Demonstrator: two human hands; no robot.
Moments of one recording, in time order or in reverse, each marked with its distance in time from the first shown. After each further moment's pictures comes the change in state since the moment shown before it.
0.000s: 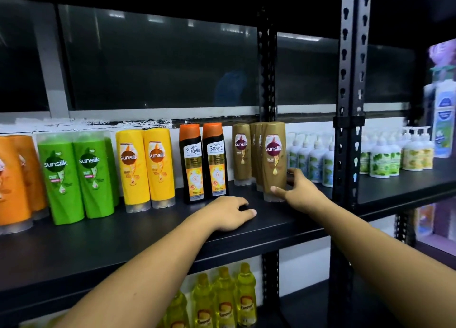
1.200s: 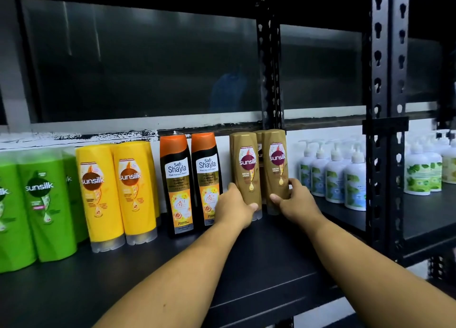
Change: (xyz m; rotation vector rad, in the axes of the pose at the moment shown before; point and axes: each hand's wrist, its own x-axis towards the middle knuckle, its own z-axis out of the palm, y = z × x) left_hand 0.128 0.004 0.006 -0.372 0.514 -0.323; right_hand 0.123 0.043 0.048 0.045 0.161 0.000
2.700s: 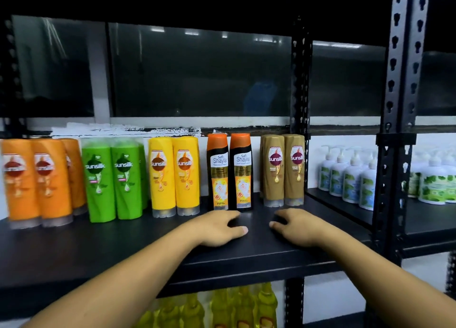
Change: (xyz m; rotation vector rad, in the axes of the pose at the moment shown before) left_hand -0.098 -0.078 -0.119 0.326 -0.481 0.145; right_hand -0.123 -0.071 -0.020 -0.644 -0.575 -0.259
